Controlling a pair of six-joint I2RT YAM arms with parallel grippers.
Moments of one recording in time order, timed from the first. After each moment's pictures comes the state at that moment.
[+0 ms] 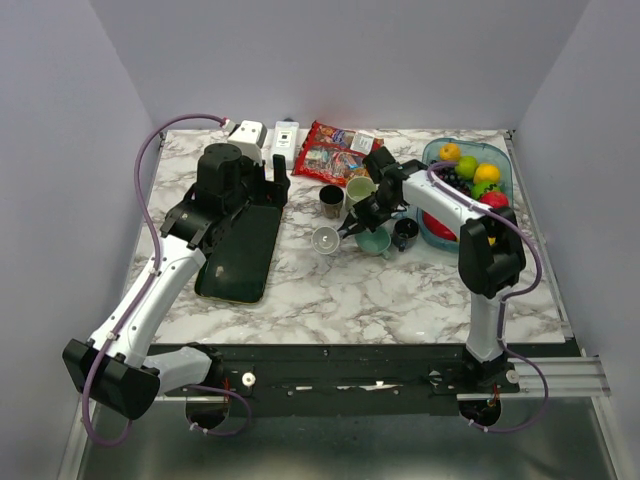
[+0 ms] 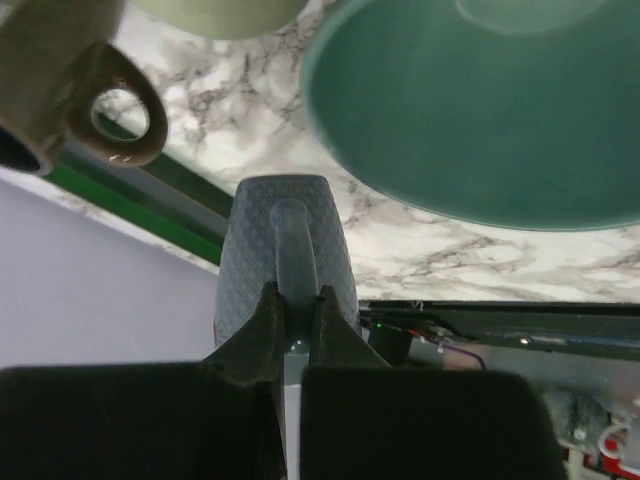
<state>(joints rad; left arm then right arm) -0.42 1.18 1.26 -0.44 -0.05 -0.17 0.49 1.99 1.62 -0.91 -0.39 1.41</state>
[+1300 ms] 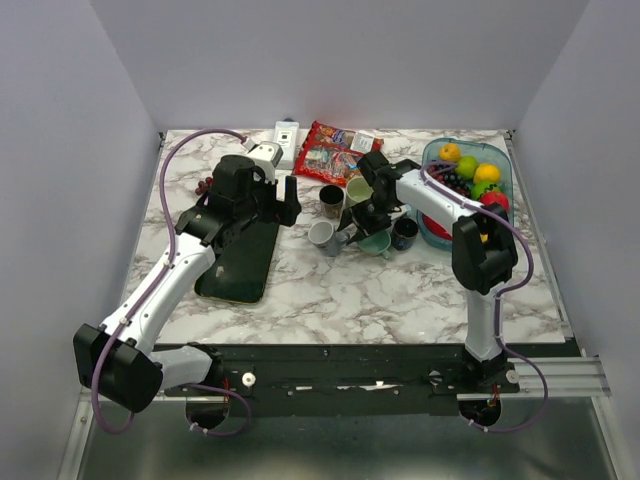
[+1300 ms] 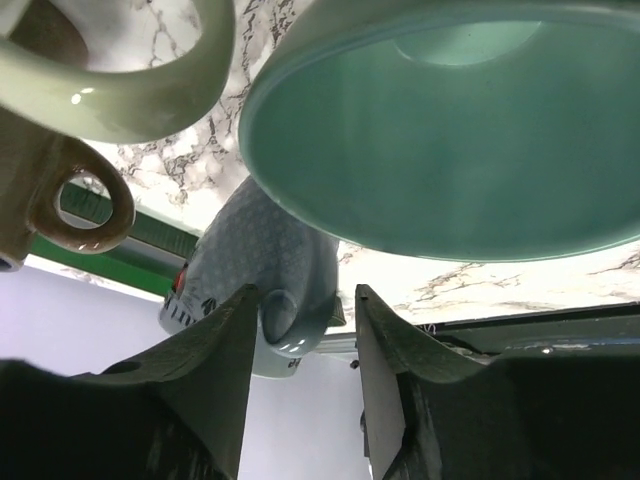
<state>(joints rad) -0.42 1.22 1.16 -0.45 0.11 -0.17 0.51 2.05 1.68 -0.99 -0.30 1.51</state>
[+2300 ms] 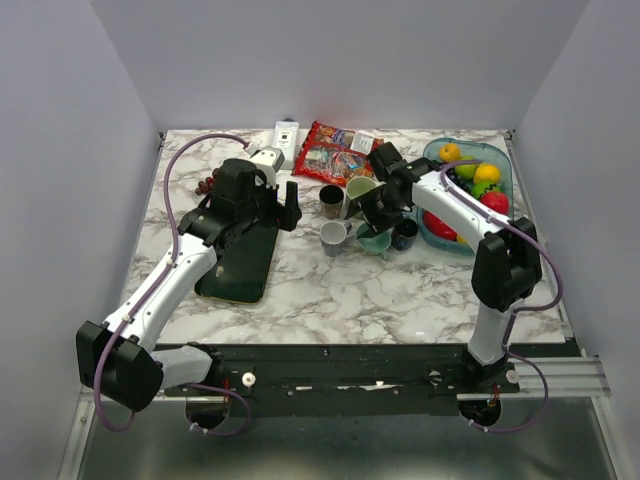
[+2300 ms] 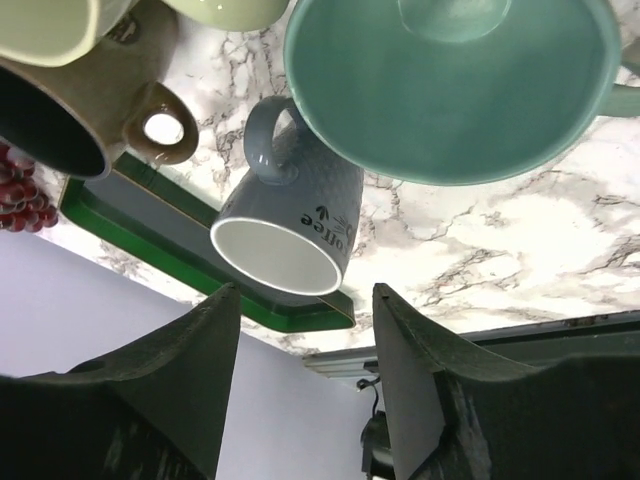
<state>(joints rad) -0.42 1.23 1.12 -0.45 0.13 -0.17 0.52 1.88 1.61 -0.97 -0.16 1.52</state>
